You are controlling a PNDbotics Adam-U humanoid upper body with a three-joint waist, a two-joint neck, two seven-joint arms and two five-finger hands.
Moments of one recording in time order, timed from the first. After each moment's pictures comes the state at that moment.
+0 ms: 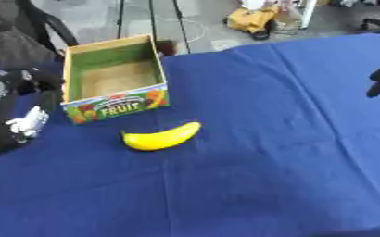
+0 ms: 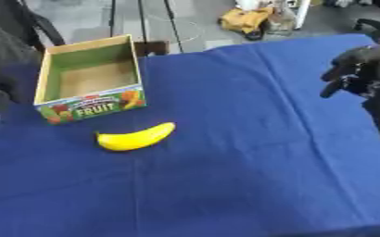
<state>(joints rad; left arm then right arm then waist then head) -0.35 0.37 0.05 -1.72 -0.36 -0.42 -0.52 -0.24 -0.37 -0.19 -1.95 -0.47 -0.09 0.51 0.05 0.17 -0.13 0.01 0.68</state>
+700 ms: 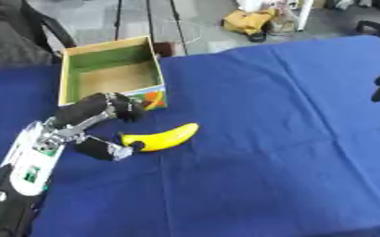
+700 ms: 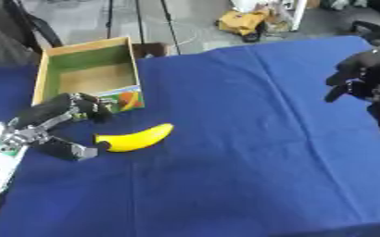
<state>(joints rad) -0.55 0.29 -0.10 -1.39 -0.76 -0.57 -0.43 -0.24 -0.37 -0.18 -1.95 -0.48 -0.09 0.52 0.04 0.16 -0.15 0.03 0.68</state>
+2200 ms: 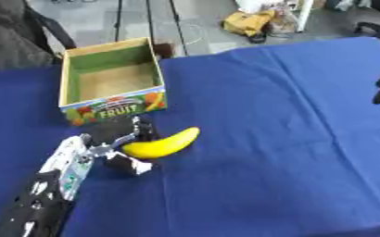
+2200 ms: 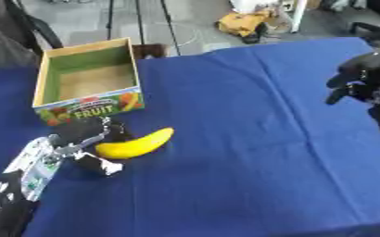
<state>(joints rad) -0.59 0.23 -0.12 -1.17 -1.04 -0.60 -0.27 -0.24 -0.36 -0.18 -1.94 -0.49 -0.09 0.52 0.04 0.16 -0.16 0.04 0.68</state>
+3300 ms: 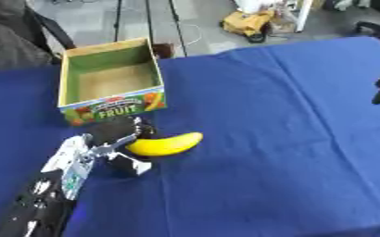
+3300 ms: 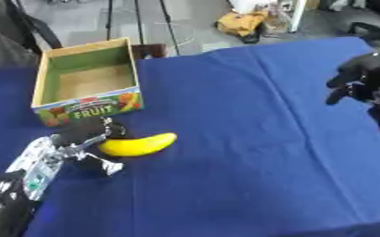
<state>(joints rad) -0.60 0.22 -0.12 -1.15 -1.06 -0.59 -0.26 -0.24 -0.36 -0.18 -1.94 -0.49 -0.09 0.53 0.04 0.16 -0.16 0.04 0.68</state>
